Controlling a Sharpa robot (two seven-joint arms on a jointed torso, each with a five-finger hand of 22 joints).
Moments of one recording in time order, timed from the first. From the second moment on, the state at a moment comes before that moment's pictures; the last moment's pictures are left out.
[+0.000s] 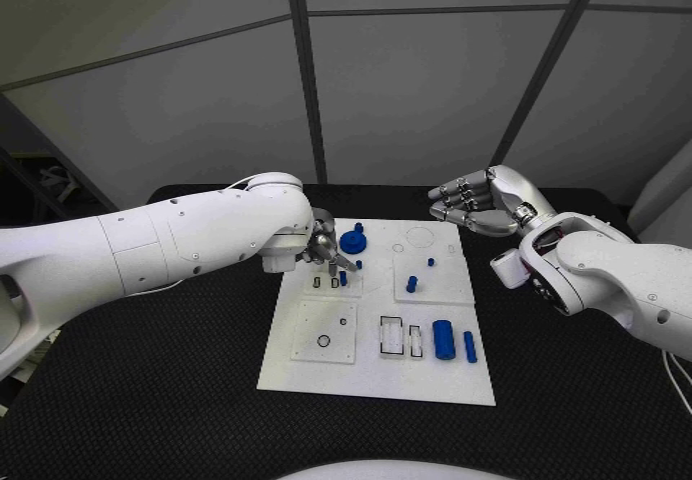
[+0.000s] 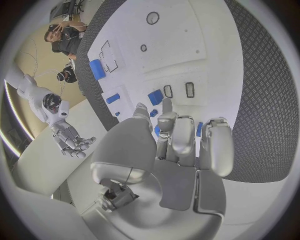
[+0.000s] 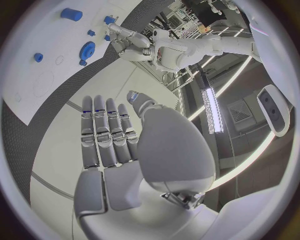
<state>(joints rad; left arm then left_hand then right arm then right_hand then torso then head) 1.36 -0.59 -0.10 1.30 -0.99 0.25 -0.66 1.20 0.03 -0.19 0.29 0.12 1.03 0.06 0.39 0.43 1.31 -0.01 1.07 1.01 1.46 -0.07 1.24 1.18 0.07 1.46 0.03 1.41 1.29 1.23 -0.84 -0.02 1.53 -0.73 -0.46 0.24 1.42 -0.15 0.30 0.13 0.32 1.01 0.19 0.07 0.07 1.14 0.13 0.14 0.06 1.15 0.10 0.06 0.24 0.17 0.89 0.21 0.35 0.31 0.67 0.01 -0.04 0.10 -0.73</state>
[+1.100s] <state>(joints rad) 1.36 -0.57 -0.10 1.29 -0.99 0.28 -0.66 1.30 0.08 -0.16 0.23 0.13 1.00 0.06 0.42 0.48 1.29 -0.01 1.06 1.01 1.46 -0.07 1.24 1.18 0.07 1.46 0.03 1.40 1.29 1.23 -0.83 -0.02 1.52 -0.73 -0.47 0.24 1.42 -0.15 0.31 0.13 0.35 1.01 0.19 0.07 0.07 1.13 0.14 0.14 0.06 1.15 0.11 0.06 0.22 0.17 0.91 0.21 0.32 0.28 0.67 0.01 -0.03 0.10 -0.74</state>
